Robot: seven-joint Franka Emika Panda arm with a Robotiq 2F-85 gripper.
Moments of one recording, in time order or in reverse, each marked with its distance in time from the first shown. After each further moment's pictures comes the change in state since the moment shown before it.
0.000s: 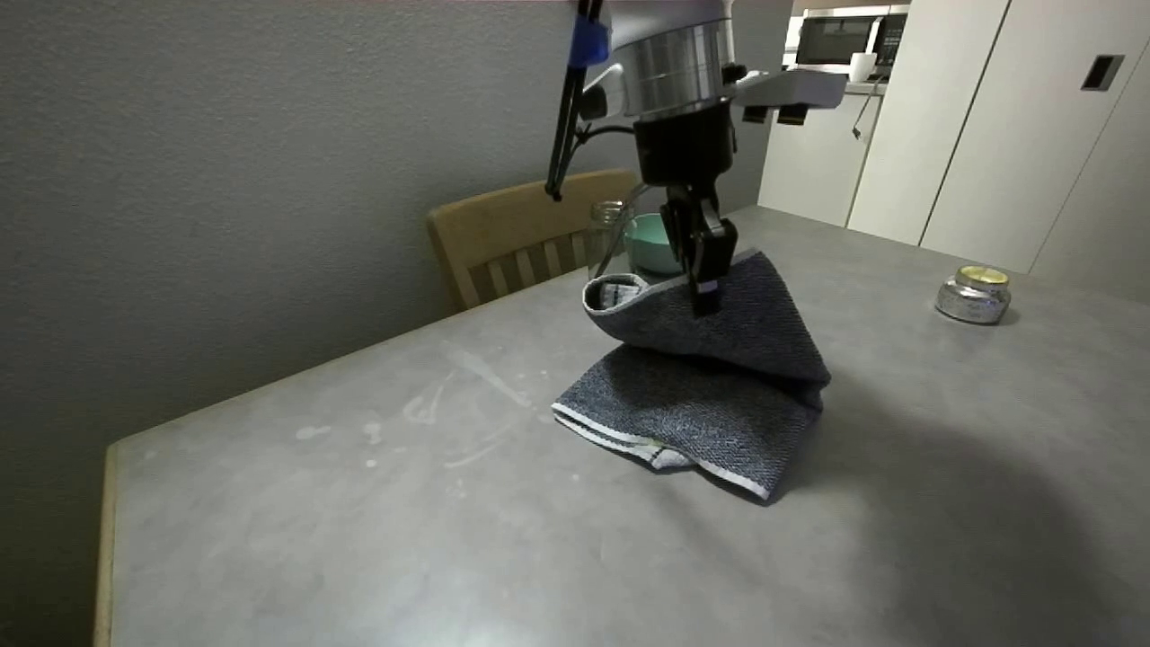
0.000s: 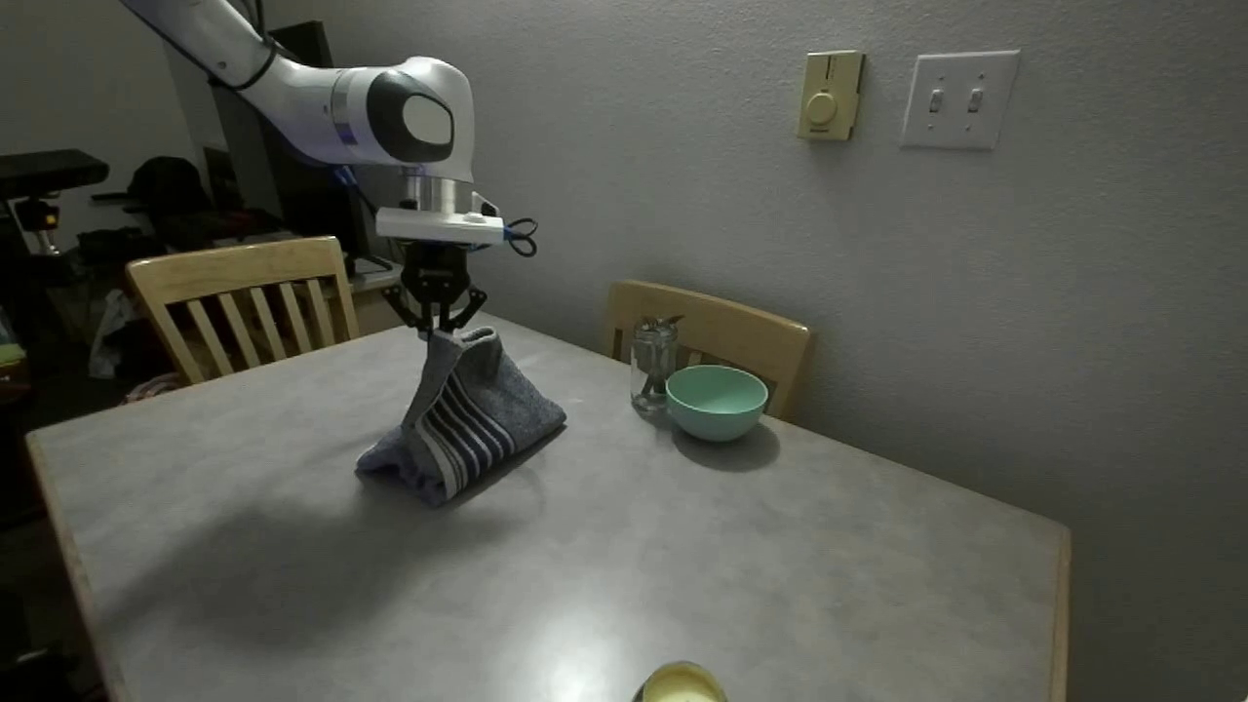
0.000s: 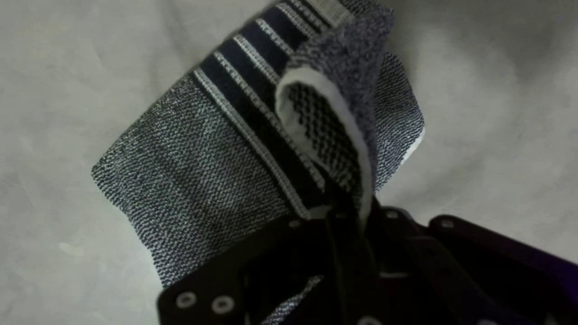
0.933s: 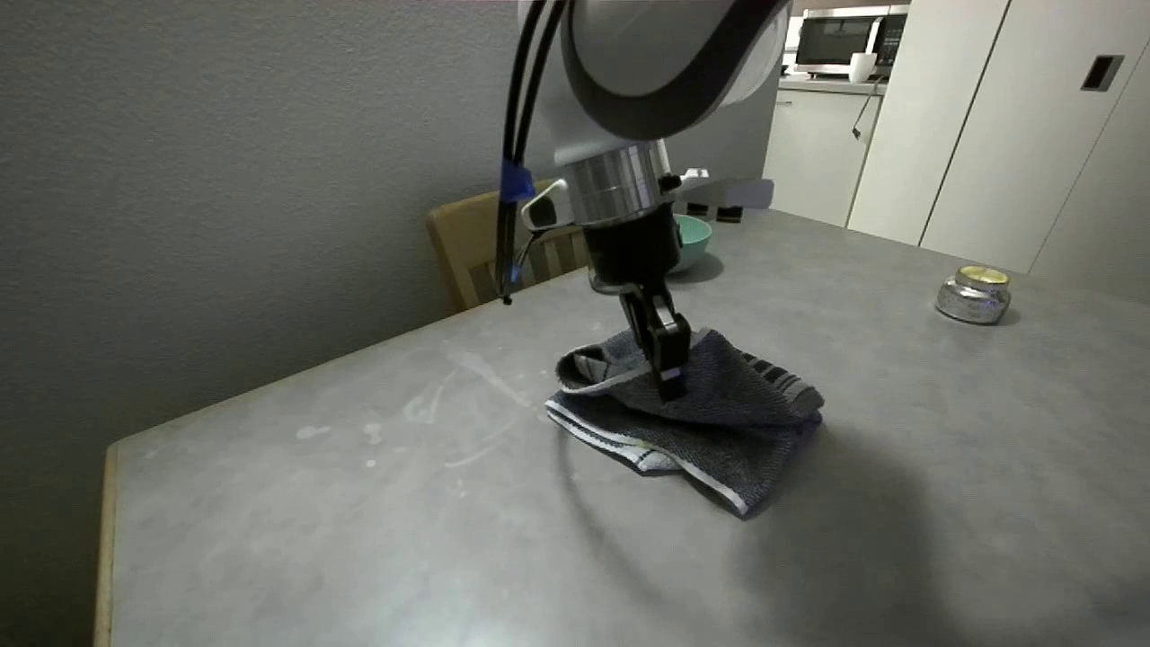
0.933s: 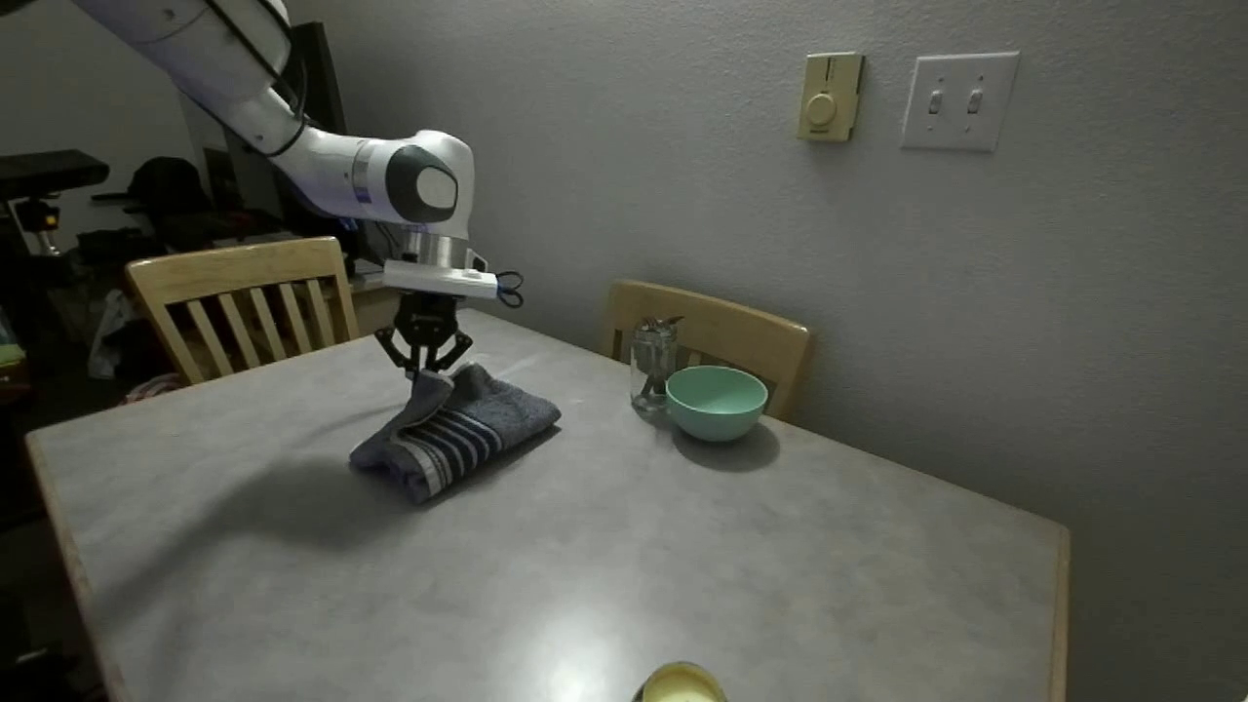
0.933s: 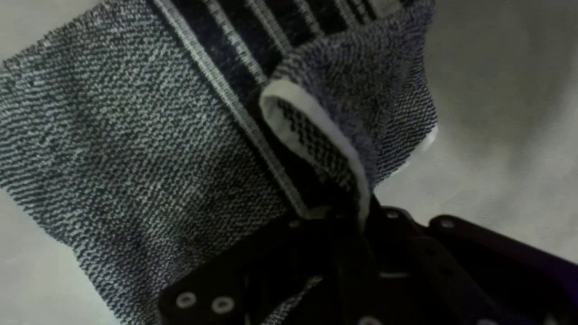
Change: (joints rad) arm 0.049 0.217 0.027 0.169 0.000 -0.057 -0.023
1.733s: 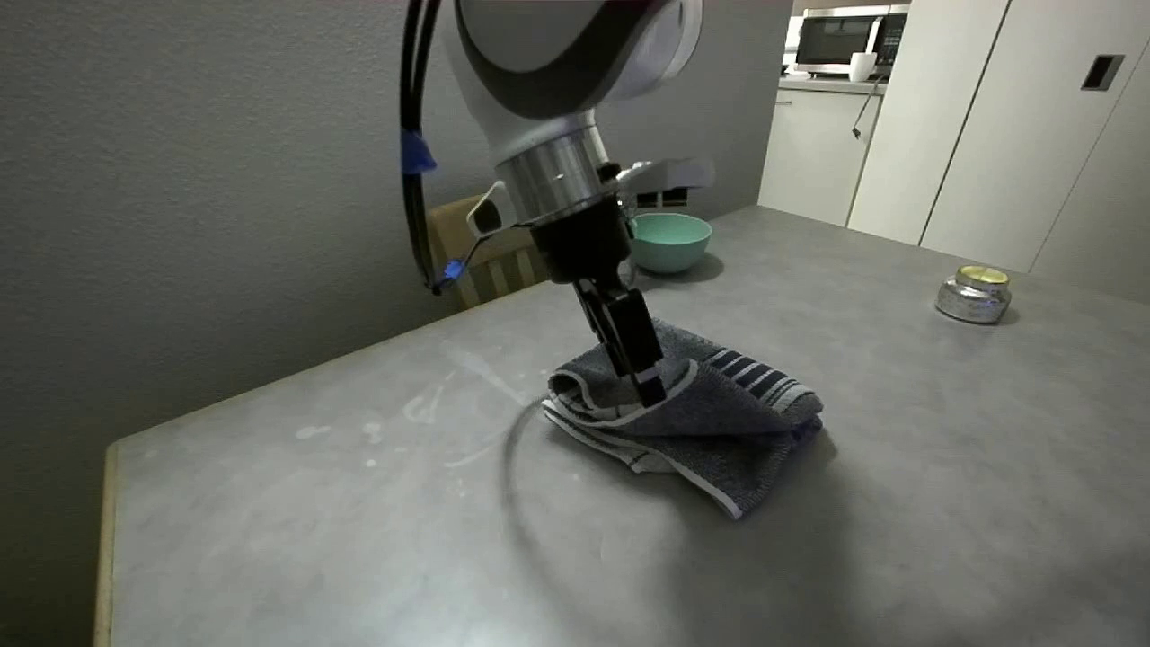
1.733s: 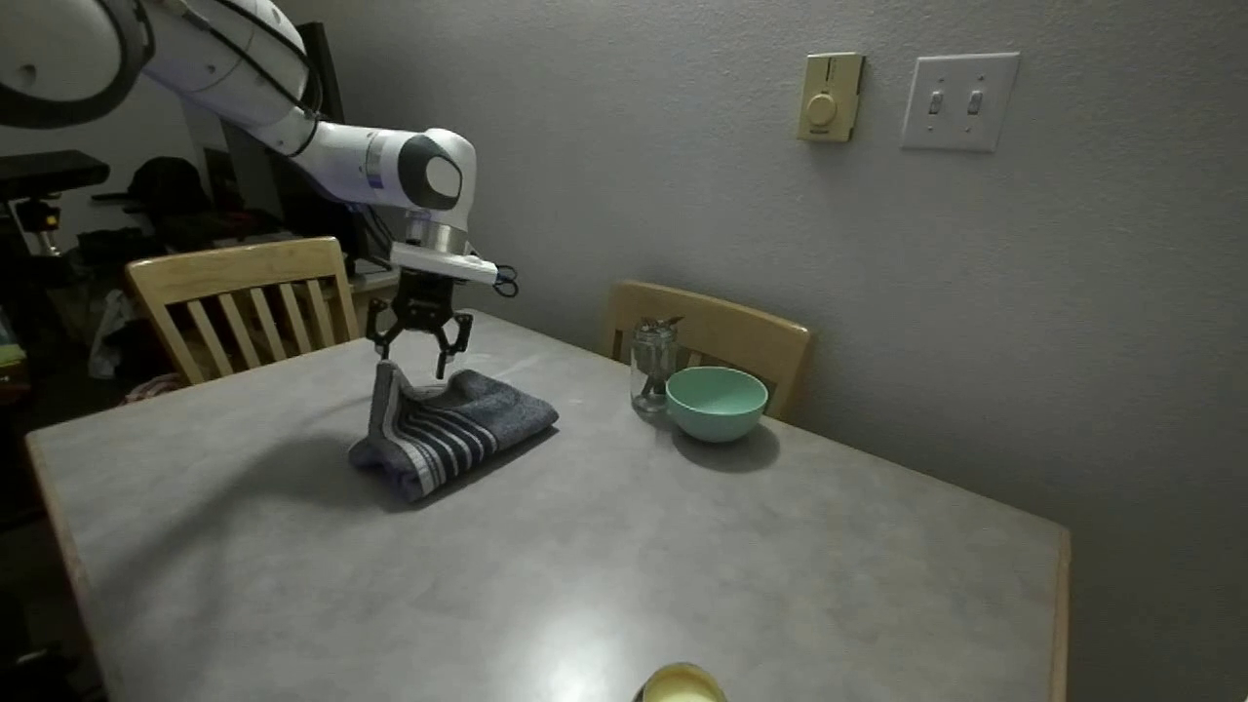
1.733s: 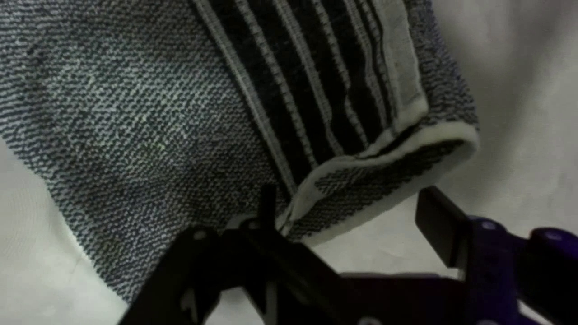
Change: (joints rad) arm 0.071 0.163 0.002 0.324 0.000 -0.263 -0.040
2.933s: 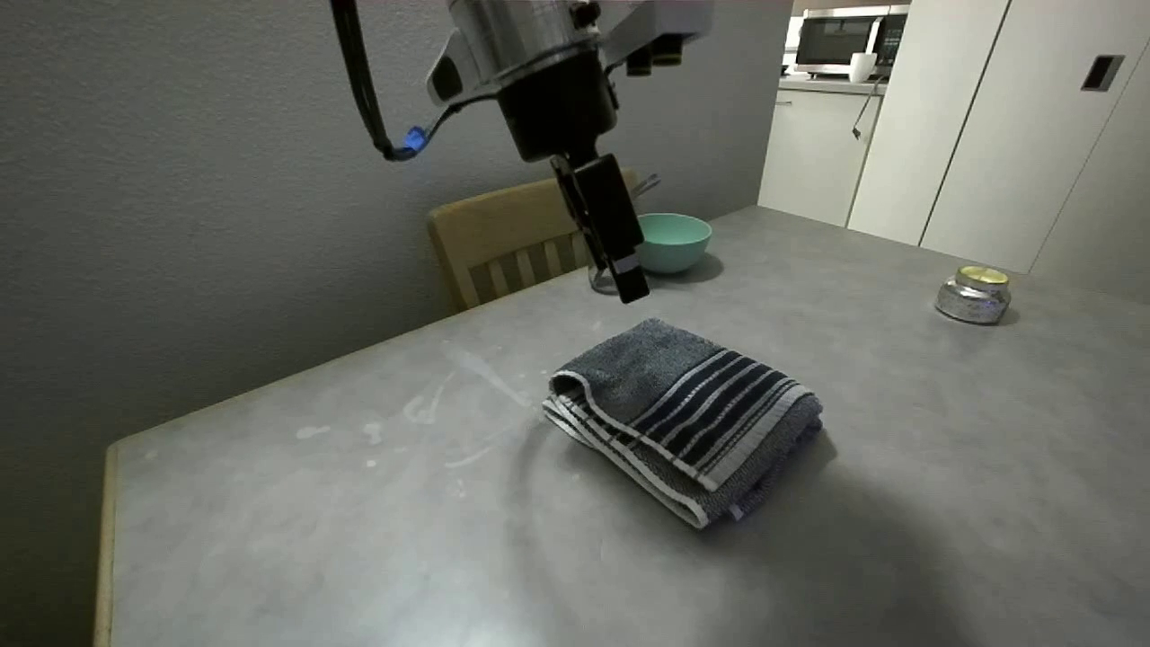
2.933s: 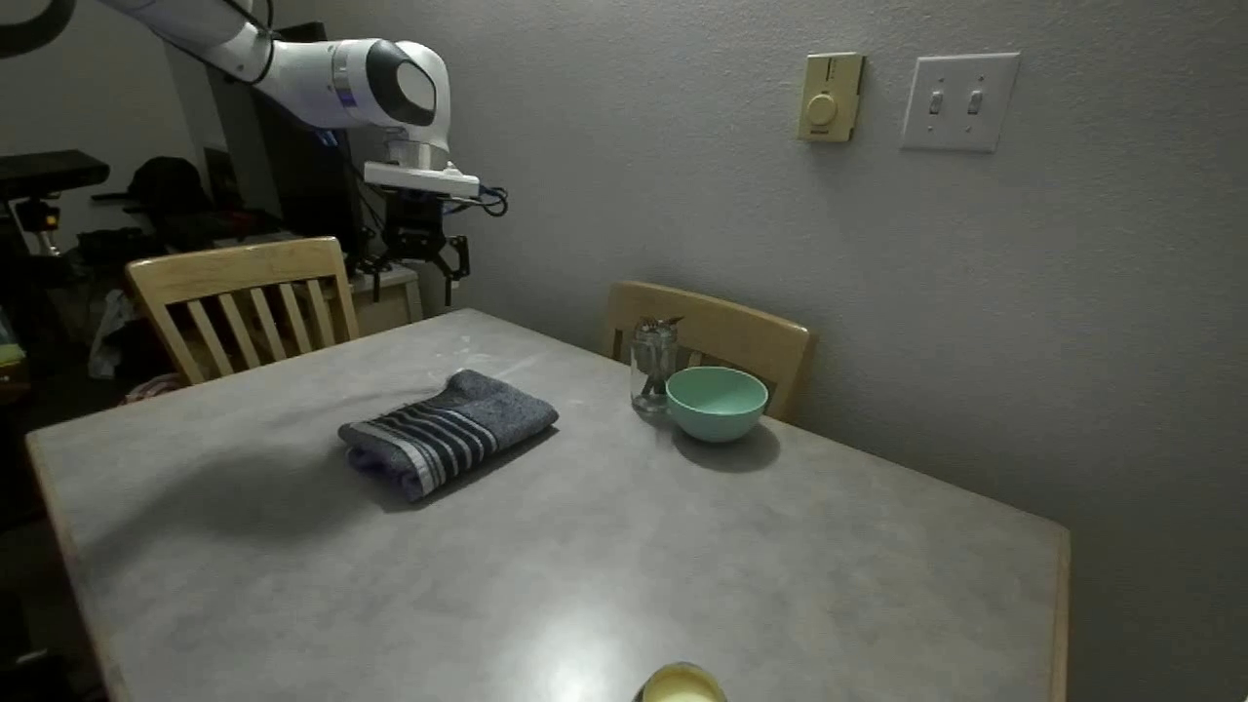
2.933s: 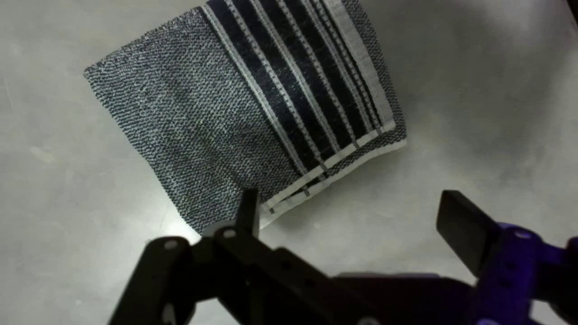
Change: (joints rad) arm 0.050 -0.114 -0.016 0.061 -0.065 -0.097 0.108
